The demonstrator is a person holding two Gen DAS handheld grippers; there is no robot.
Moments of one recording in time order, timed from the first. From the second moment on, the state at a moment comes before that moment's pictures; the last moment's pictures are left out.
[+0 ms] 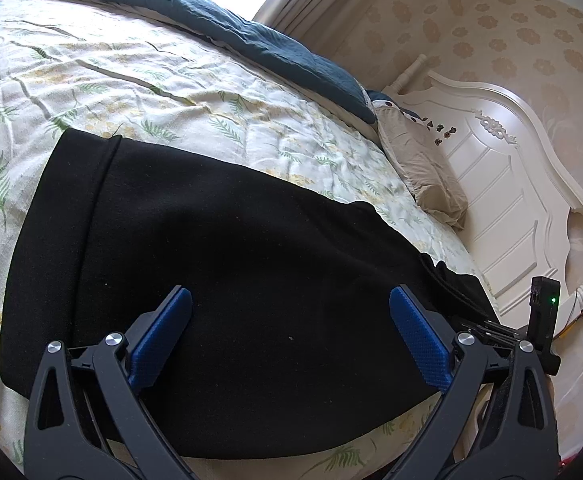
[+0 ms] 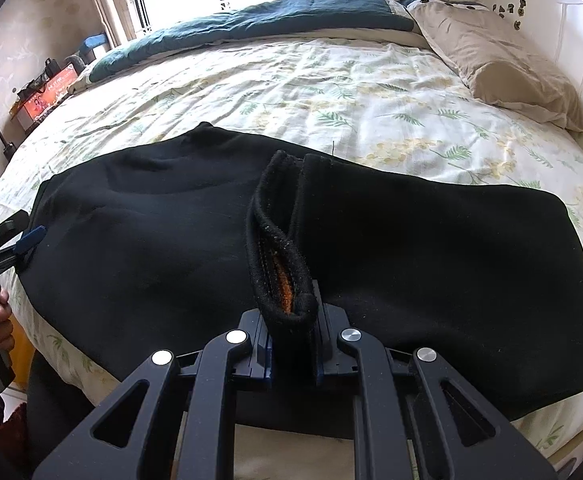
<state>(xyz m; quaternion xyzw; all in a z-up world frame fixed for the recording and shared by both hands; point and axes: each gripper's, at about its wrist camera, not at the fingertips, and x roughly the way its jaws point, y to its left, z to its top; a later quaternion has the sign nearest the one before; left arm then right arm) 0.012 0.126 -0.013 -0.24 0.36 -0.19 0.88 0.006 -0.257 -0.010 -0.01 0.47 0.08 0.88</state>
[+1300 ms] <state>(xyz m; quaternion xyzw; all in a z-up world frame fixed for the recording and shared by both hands) 0.012 0.129 -0.013 -0.24 0.37 -0.21 0.87 0.235 -0.182 -0.045 0.10 0.57 0.37 0.73</state>
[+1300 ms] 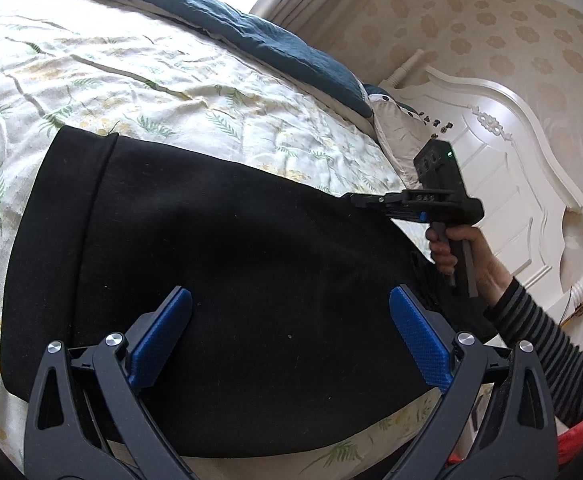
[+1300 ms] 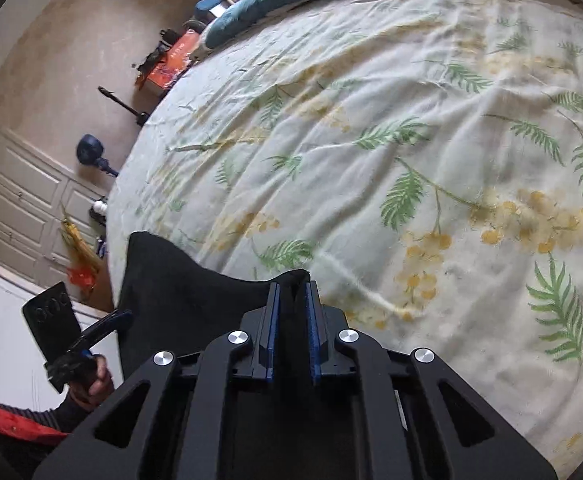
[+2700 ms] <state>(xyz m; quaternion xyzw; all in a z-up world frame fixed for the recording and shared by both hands) -0.012 0.178 0.018 -0.28 0.35 -0.21 0.87 0.033 -0.301 -0.034 0.30 0.45 0.27 0.80</state>
